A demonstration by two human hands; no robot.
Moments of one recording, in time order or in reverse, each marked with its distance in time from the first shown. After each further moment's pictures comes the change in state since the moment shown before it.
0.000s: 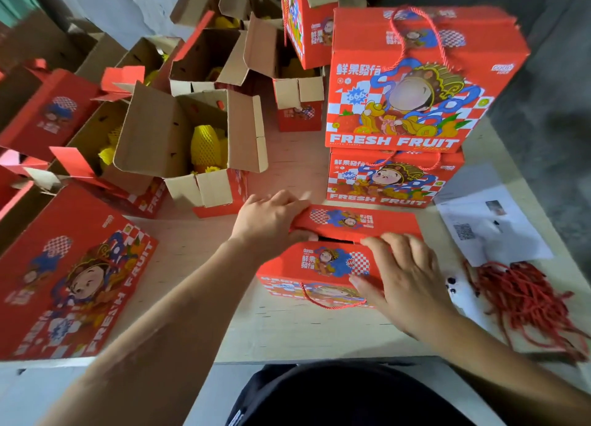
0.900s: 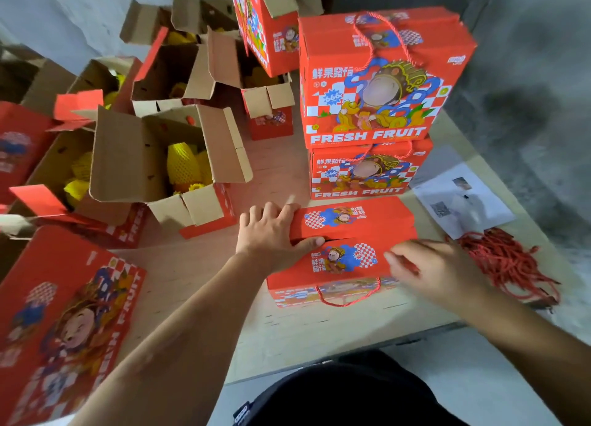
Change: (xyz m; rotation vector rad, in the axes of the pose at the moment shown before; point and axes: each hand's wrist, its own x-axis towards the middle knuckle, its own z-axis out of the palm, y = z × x) left_hand -0.001 -0.001 0.029 -0.092 -0.070 -0.138; right_hand -0.006 0.003 -0.038 0.117 0.324 -0.065
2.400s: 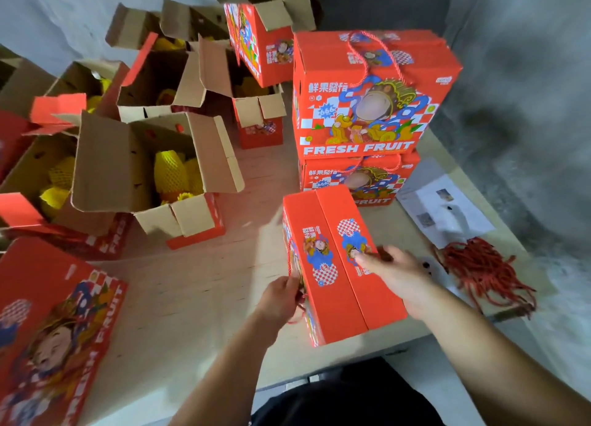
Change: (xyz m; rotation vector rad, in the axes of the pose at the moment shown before) left_hand -0.060 0.035 0.054 -1.227 -0.341 -0.532; right_hand 0.015 -0.016 0.044 0.754 -0.369 1.287
